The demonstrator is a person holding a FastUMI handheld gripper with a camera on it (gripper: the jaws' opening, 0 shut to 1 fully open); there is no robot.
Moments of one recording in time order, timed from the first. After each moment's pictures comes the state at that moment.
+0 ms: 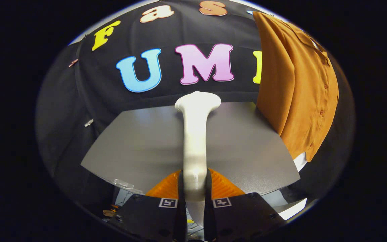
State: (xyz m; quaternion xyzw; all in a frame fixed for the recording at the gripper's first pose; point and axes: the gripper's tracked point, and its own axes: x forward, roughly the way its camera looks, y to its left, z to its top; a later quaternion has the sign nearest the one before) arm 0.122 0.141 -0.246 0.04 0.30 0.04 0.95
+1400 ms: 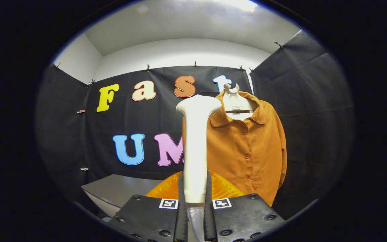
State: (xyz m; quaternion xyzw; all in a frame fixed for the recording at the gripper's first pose) arm 0.056 -0.083 -0.073 0.05 -0.06 -0.01 1.00
